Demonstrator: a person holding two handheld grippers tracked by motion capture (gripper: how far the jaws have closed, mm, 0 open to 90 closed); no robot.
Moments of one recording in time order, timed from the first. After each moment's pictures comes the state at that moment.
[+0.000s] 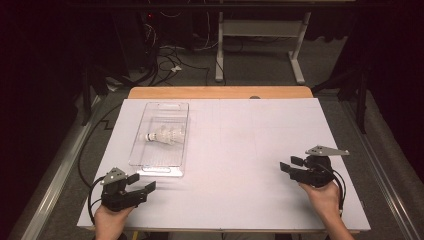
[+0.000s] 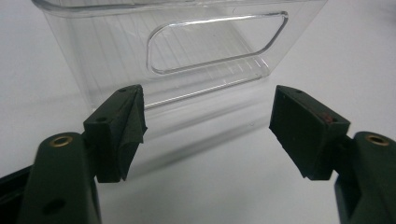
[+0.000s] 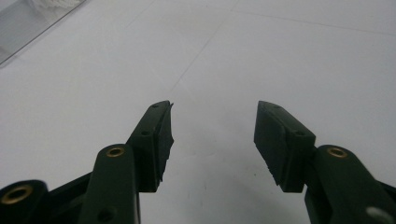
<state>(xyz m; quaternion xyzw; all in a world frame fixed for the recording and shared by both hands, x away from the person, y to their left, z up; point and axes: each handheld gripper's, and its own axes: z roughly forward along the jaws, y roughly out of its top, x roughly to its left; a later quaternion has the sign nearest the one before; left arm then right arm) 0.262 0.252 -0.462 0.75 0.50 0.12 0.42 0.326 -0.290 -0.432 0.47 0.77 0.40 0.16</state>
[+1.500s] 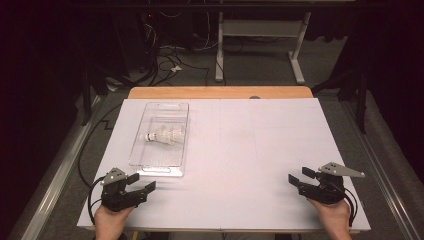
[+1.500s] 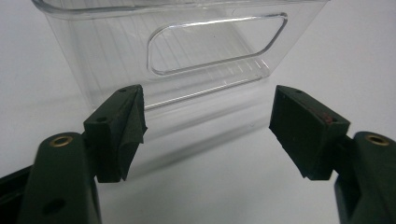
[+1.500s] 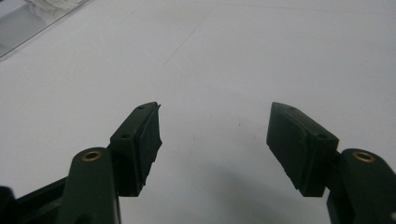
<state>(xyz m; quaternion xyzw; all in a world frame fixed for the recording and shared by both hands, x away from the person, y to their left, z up) 0.261 0.252 -0.461 0.74 0.50 0.12 0.42 0.288 -0.313 -0.452 0.48 0.74 0.43 0.19</state>
